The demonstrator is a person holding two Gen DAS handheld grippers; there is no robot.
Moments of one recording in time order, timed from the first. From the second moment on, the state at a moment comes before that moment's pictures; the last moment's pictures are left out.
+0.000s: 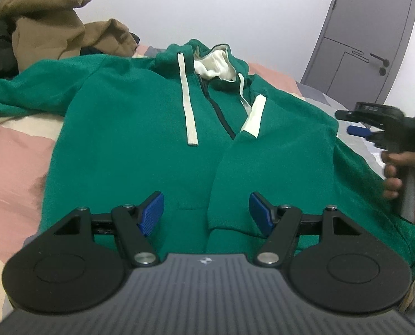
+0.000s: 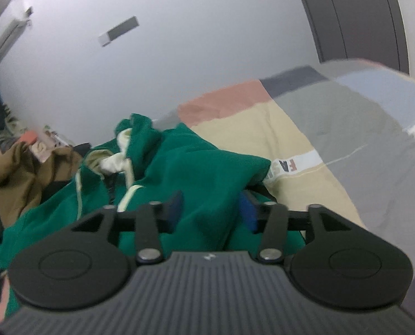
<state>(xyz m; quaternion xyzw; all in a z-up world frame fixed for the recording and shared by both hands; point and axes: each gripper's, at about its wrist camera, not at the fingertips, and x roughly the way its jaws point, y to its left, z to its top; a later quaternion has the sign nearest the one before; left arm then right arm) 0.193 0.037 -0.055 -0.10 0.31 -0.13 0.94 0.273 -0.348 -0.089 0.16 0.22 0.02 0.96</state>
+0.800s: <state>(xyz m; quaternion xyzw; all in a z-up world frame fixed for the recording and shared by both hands) 0.182 0.100 -0.043 -0.12 0.31 0.01 0.94 0.170 -0.199 -0.129 0.07 0.37 0.14 0.92</state>
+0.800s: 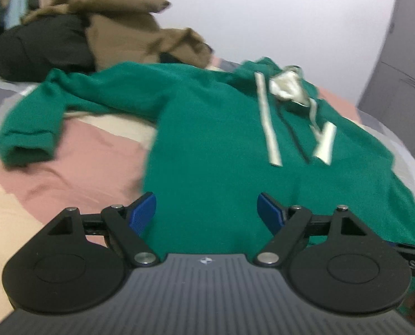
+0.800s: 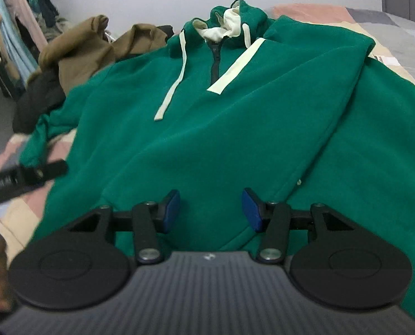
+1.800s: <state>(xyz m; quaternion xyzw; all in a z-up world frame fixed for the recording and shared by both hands) 0.279 0.319 -0.073 -0.07 0.33 0.23 0.91 0.192 -0.193 -0.128 0.11 0.37 0.14 0.91</state>
